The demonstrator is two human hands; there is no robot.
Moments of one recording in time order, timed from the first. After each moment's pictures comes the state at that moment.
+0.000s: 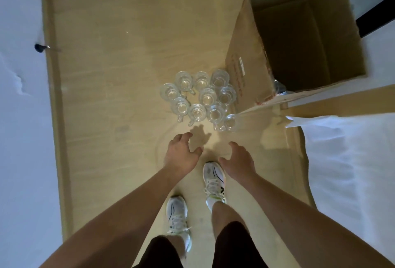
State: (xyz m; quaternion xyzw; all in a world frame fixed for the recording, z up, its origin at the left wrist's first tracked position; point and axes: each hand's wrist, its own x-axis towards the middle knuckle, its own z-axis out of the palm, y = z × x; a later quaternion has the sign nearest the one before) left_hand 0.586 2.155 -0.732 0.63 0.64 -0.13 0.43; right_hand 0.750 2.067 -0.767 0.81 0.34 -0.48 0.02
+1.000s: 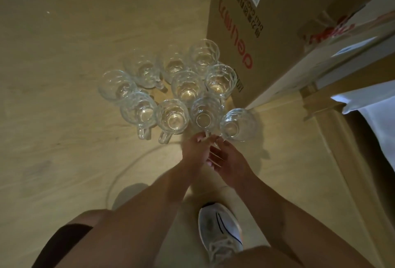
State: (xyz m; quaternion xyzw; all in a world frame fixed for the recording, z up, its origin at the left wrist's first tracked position) left_hand 0.664 2.163 -1.125 0.38 0.62 0.06 0.69; right_hand 0.746 2.081 -1.150 0.55 -0.15 -0.62 -0.54
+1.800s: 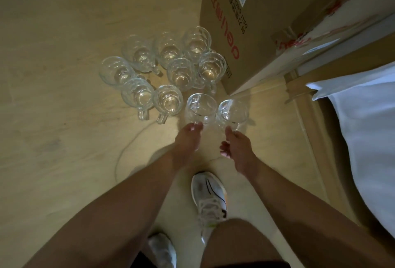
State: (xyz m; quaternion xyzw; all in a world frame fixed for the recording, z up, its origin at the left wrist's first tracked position) left_hand 0.646 2.155 -1.065 0.41 0.60 -0.04 0.68; right_hand 0.766 2.059 -1.073 0.75 -0.12 -0.51 -0.40
